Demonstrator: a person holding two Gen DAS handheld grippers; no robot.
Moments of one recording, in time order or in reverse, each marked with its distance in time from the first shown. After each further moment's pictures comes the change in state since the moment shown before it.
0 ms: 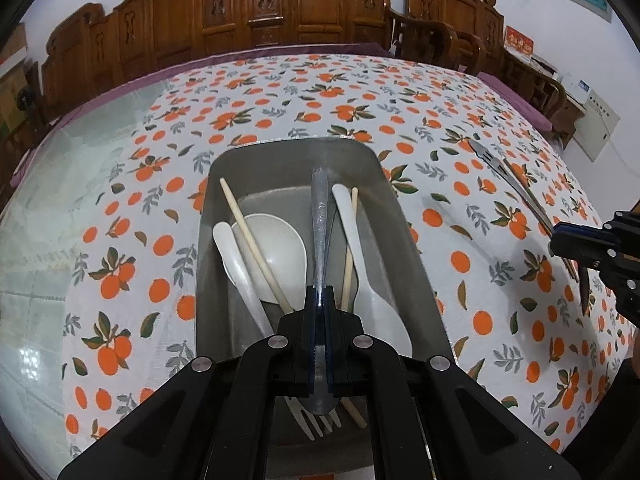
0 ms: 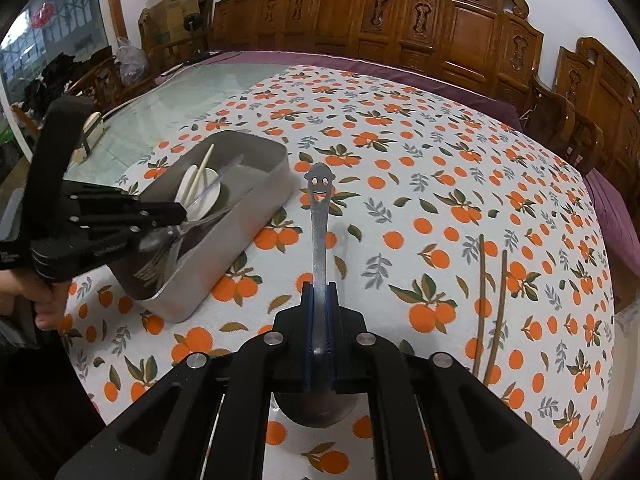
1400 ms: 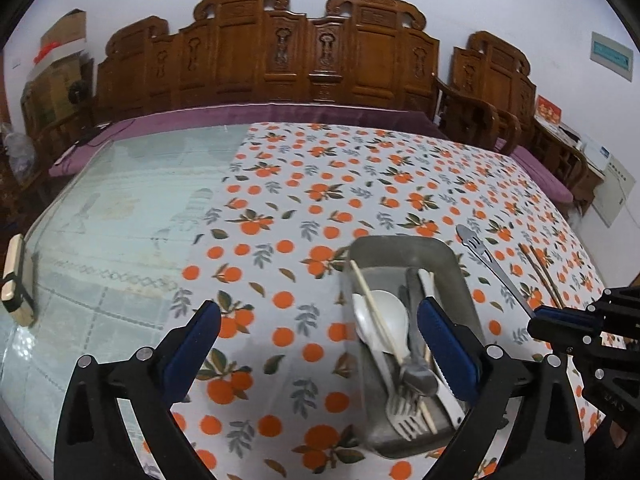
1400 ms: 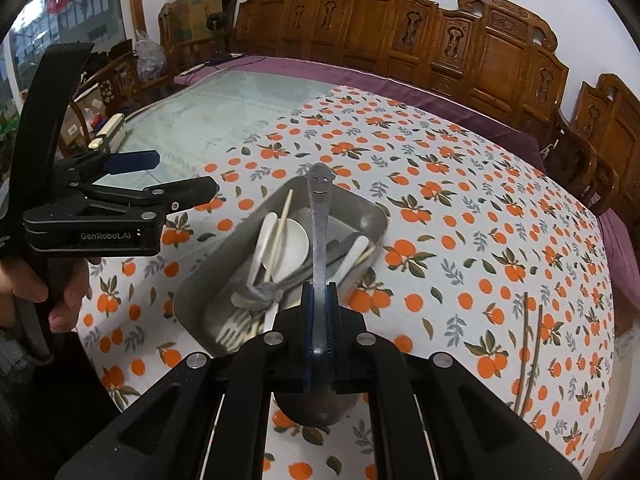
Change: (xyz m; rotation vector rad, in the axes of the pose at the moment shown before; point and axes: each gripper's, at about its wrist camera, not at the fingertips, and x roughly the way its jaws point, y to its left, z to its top) left arm -0.077 0.087 0.015 -0.136 -0.209 0.085; right arm 0.000 0.099 0.058 -0.053 -0.027 0.011
